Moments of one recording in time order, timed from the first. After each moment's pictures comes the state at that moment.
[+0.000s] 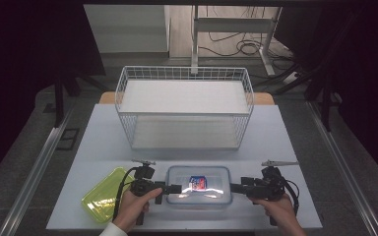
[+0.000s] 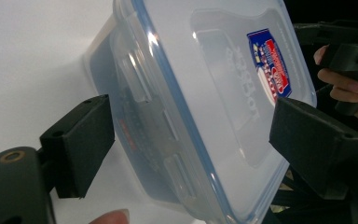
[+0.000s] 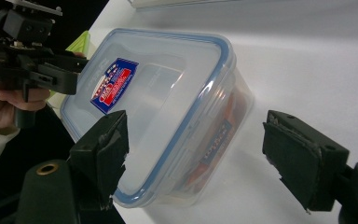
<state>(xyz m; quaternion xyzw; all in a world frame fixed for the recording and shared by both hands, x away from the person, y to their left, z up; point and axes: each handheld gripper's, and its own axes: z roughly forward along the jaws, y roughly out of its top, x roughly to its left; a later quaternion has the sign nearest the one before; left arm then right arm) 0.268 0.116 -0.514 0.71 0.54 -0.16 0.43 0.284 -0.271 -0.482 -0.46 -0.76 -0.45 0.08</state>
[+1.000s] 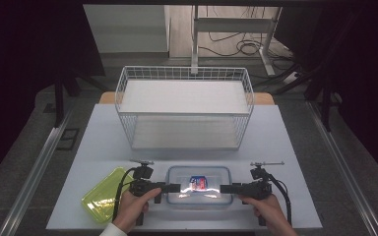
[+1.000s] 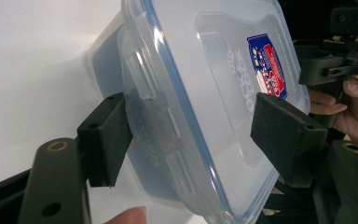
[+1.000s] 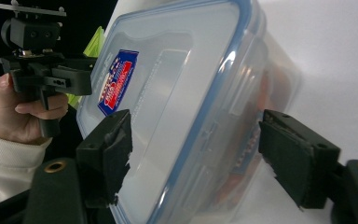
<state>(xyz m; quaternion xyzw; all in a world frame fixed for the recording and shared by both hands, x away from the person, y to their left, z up) 0.266 0.119 -0.513 0.69 0.55 -0.17 0.44 0.297 -0.251 -0.512 -0.50 -0.72 -0.44 0.19</state>
